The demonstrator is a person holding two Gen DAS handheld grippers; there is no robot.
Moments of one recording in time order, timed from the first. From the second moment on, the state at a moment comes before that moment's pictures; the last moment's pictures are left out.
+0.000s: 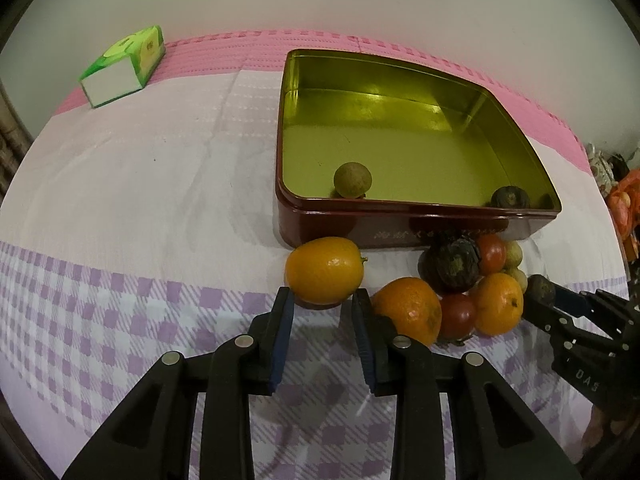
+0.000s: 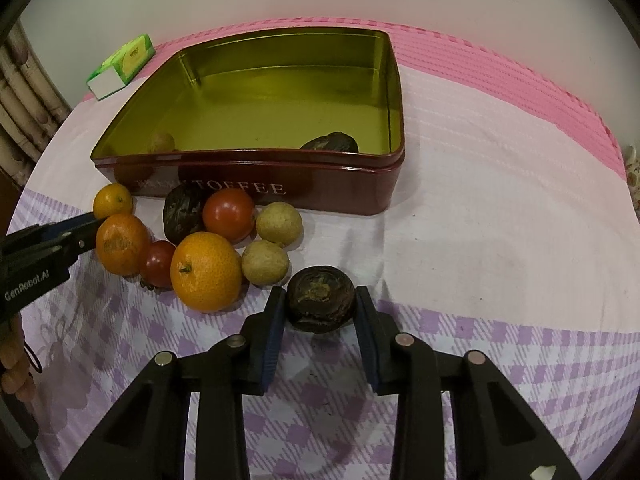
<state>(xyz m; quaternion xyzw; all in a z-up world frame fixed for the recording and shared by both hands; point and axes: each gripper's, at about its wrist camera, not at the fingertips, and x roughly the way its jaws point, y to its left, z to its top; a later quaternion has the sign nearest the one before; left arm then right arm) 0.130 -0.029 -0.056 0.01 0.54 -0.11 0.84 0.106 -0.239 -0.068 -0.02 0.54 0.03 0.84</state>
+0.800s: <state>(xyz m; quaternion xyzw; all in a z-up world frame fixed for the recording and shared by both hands) 0.139 -0.028 -0.059 0.00 0.55 -0.12 0.83 0.101 -0.236 -0.070 -0.03 0.53 0.03 0.85</state>
